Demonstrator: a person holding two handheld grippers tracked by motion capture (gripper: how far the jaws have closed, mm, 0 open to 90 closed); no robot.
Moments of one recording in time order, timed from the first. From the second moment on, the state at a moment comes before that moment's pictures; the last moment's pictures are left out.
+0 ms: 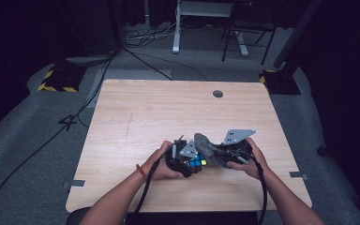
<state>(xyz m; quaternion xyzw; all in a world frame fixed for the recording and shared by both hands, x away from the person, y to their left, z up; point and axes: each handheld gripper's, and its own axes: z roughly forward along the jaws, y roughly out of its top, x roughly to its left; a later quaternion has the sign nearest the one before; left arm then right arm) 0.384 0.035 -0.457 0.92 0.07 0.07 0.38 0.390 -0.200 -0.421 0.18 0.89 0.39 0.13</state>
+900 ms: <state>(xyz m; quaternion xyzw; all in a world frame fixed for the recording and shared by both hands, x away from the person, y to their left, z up) 0.383 0.038 -0.451 0.92 0.07 0.07 0.38 0.378 -0.194 -0.413 0.17 0.89 0.40 0.16</state>
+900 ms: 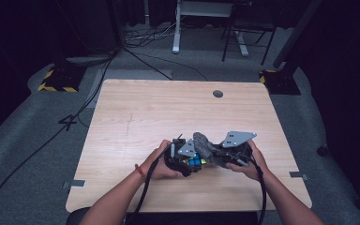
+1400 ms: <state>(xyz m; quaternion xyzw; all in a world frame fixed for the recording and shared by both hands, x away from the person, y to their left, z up) 0.383 0.031 -0.457 0.92 0.08 0.08 0.37 0.356 -0.161 -0.405 0.10 0.89 0.41 0.16</state>
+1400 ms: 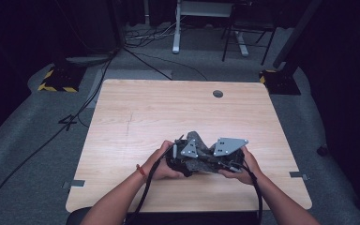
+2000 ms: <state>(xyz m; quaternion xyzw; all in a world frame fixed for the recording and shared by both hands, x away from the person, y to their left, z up) 0.381 0.038 -0.448 0.92 0.08 0.08 0.38 0.376 -0.191 -0.414 0.16 0.89 0.40 0.17</state>
